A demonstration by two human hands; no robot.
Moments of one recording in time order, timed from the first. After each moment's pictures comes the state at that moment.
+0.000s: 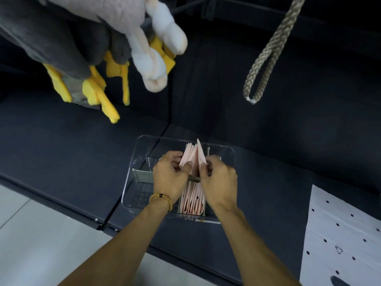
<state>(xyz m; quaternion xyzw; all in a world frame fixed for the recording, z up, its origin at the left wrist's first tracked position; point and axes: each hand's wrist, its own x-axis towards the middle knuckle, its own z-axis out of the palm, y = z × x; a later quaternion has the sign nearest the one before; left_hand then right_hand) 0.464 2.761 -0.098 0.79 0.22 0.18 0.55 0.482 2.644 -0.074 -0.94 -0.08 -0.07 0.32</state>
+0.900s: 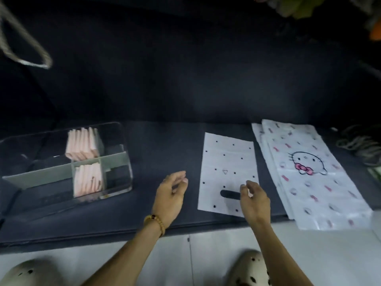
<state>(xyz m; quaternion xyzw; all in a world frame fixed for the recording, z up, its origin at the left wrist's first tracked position) 0.376 2.535 -0.107 0.74 0.00 -0.09 0.67 0.341 2.315 -0.103 -0.86 0.35 -0.05 0.37</state>
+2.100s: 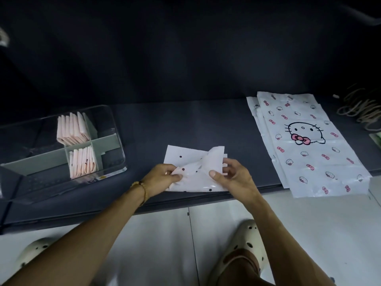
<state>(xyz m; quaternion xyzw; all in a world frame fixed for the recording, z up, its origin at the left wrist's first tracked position) 0.390 2.549 -0.124 0.82 -0.05 -0.30 0.49 0.320 2.320 -0.093 -0.79 0.20 0.09 0.57</state>
